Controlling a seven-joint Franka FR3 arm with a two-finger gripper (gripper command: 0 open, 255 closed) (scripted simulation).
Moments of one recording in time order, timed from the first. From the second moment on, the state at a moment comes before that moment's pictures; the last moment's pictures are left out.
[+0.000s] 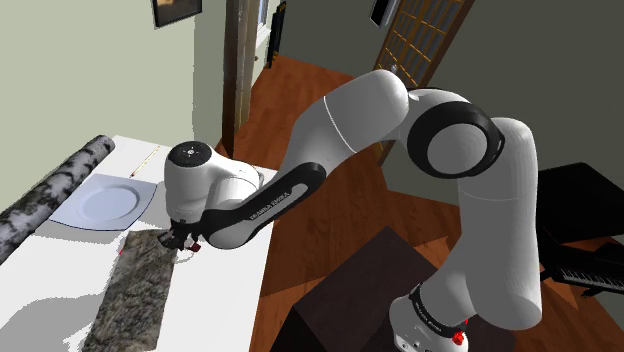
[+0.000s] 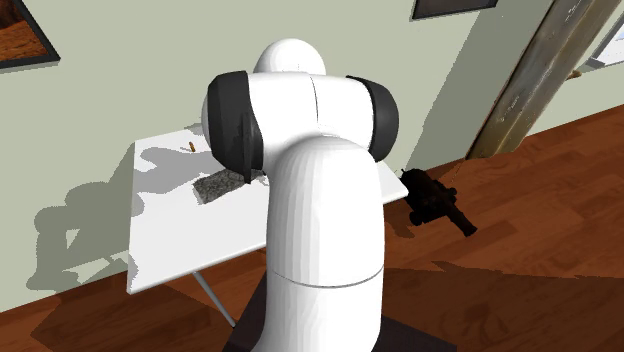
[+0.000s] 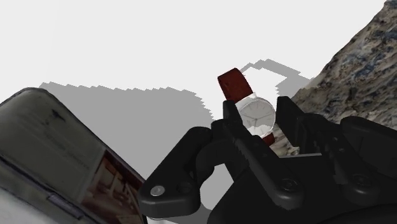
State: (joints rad) arm 0.38 0.63 0.27 -1.84 -0.42 2.55 0.81
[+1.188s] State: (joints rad) arm 0.35 0.52 0.32 -1.84 -0.37 2.44 0.77
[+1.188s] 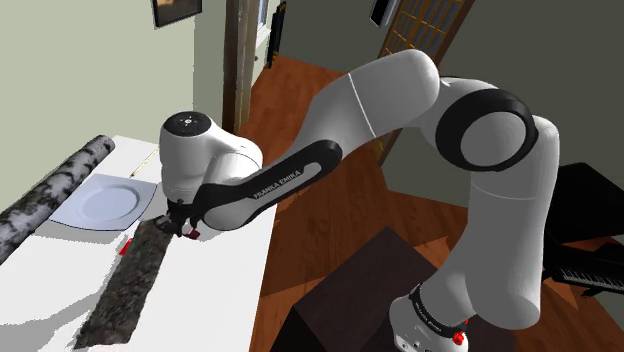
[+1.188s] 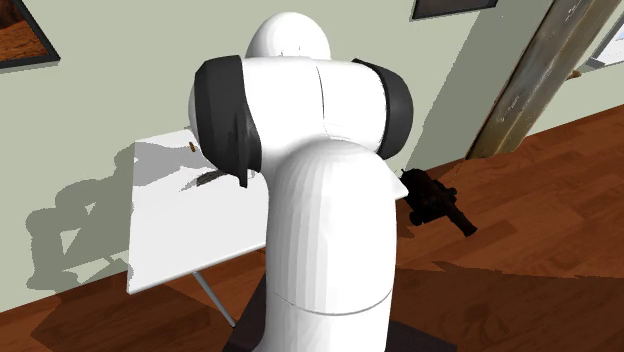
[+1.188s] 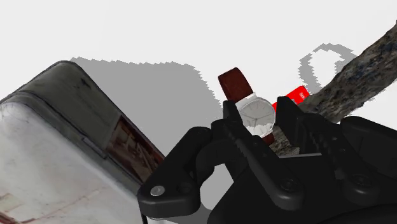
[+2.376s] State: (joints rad) arm 0.32 0.38 0.37 -1.79 -0.28 2.26 0.70
